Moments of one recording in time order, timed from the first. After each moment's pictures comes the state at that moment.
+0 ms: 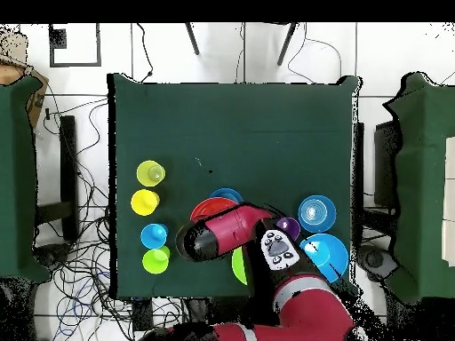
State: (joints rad) arm -0.33 -0.59 0.24 1.90 -0.61 0.36 1.77
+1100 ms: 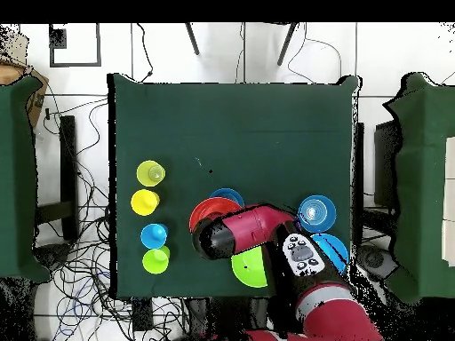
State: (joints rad) arm -0.40 -0.62 0.24 1.90 -0.61 0.36 1.77
